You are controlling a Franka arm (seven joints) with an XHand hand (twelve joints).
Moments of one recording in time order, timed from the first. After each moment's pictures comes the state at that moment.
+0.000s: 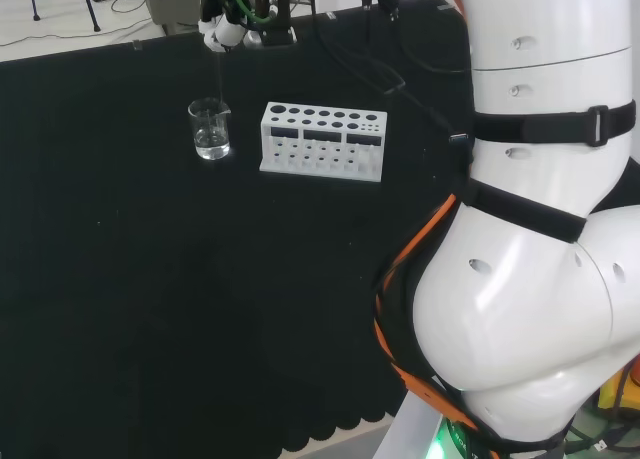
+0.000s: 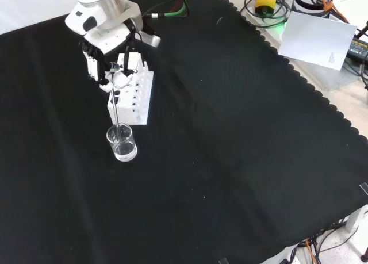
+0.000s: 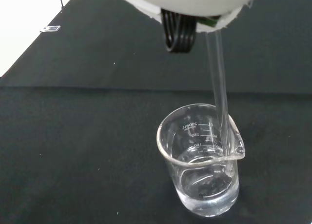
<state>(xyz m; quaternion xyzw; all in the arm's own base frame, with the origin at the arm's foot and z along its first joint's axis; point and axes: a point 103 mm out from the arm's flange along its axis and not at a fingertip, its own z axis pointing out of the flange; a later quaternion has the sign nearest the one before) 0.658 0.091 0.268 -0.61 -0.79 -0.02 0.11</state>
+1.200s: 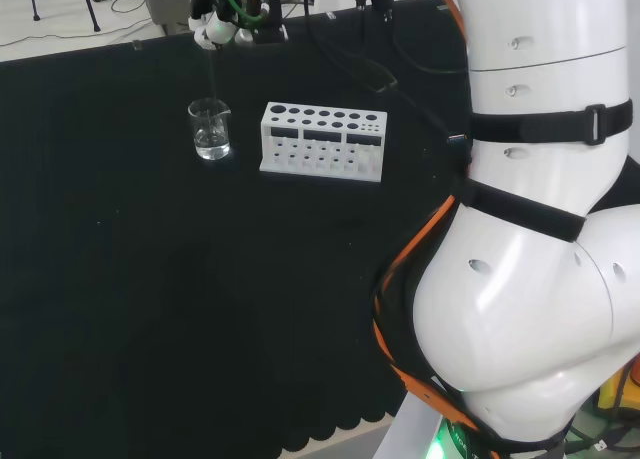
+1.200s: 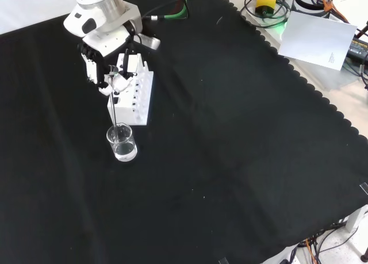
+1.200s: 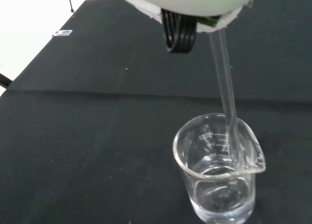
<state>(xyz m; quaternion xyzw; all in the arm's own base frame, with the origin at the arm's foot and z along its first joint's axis) 0.664 0.101 0.271 -0.60 -0.79 -0.02 0.11</state>
